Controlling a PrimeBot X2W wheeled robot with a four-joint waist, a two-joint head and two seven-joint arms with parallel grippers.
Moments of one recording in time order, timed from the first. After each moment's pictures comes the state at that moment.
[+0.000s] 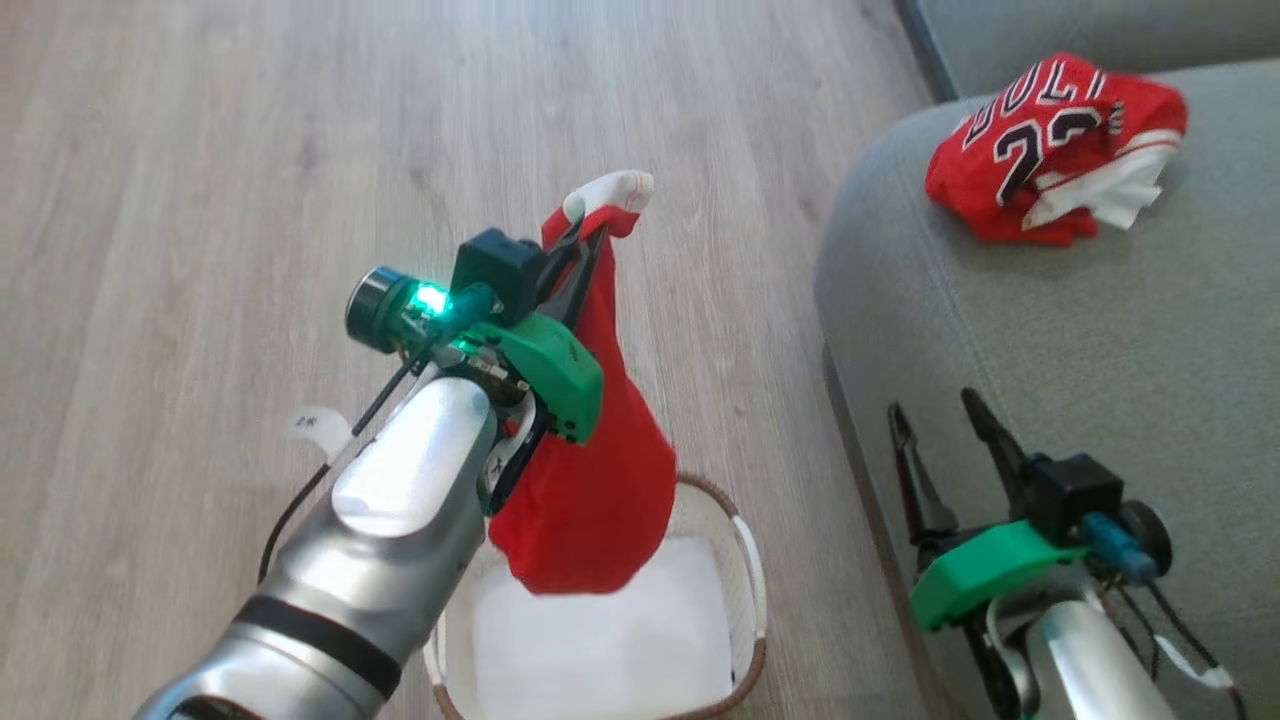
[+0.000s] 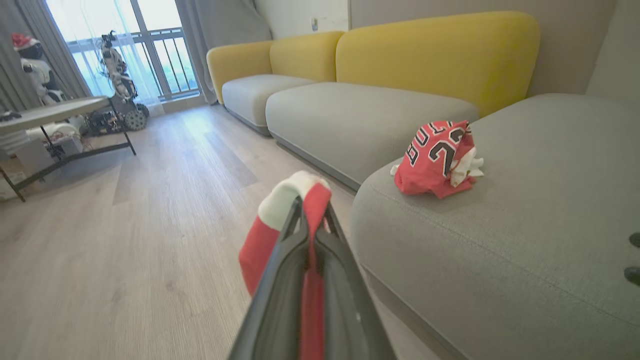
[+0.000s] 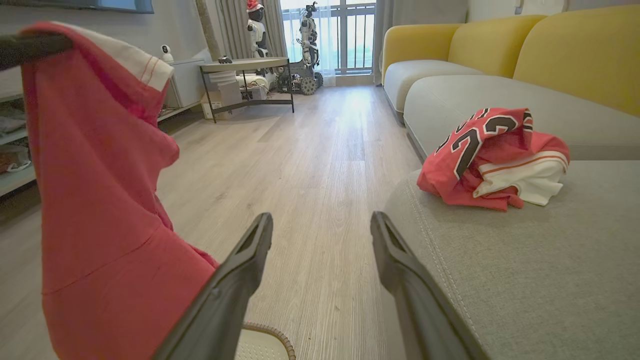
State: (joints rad) left arm -0.73 0.04 -0.70 0.76 -0.38 0.00 -0.24; right arm -0.14 -0.05 0.09 0.35 0.12 0.13 -0.26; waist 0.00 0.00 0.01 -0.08
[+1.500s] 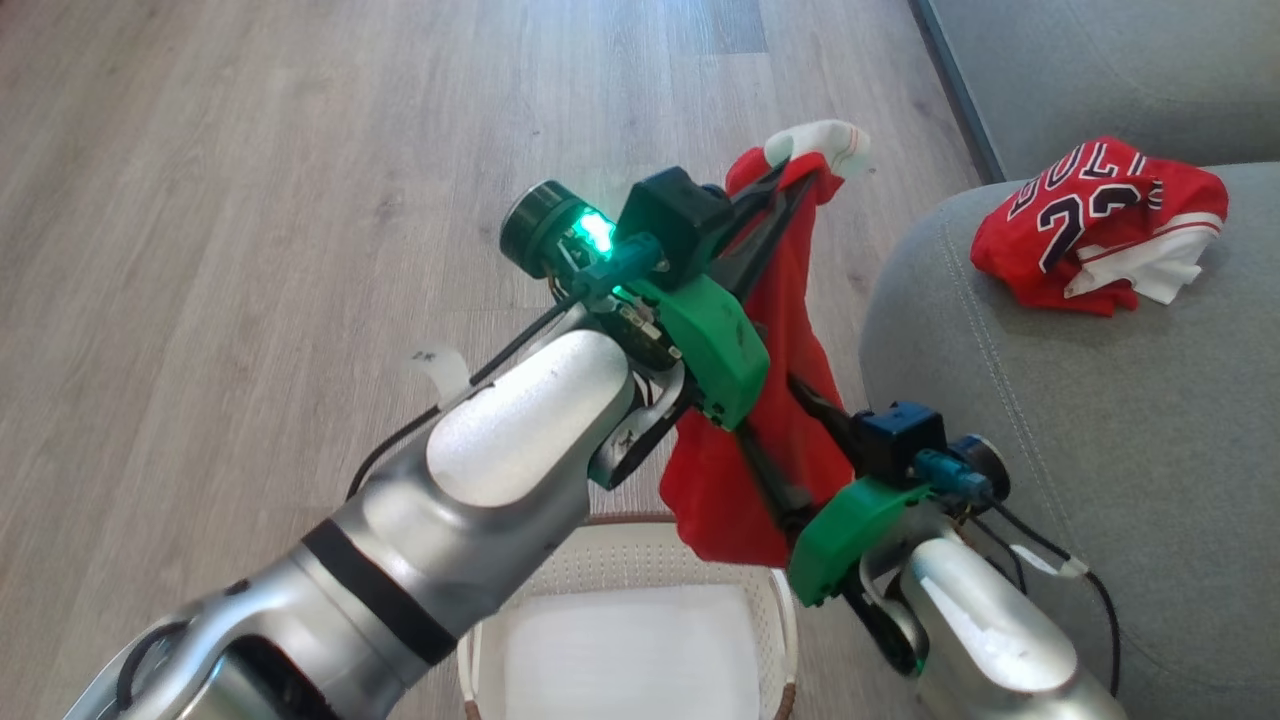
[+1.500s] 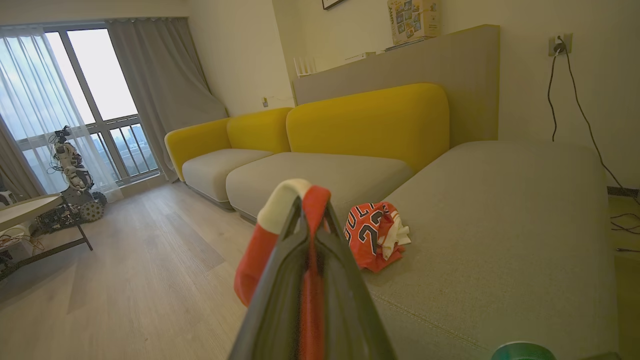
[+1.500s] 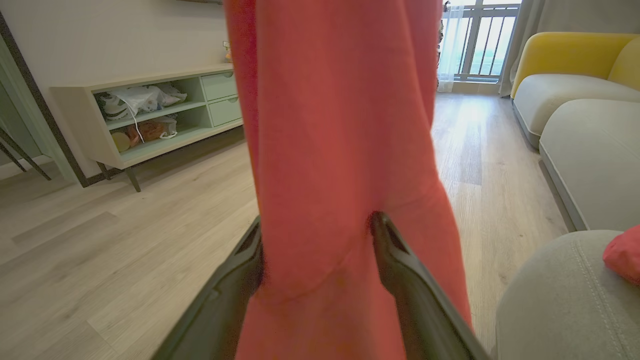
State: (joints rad) left arm -0.90 0.03 -1.01 0.52 -0.61 0.08 -0.17; right arm -0.38 -0.06 0.47 0.60 0.30 0.13 -0.26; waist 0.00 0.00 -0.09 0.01
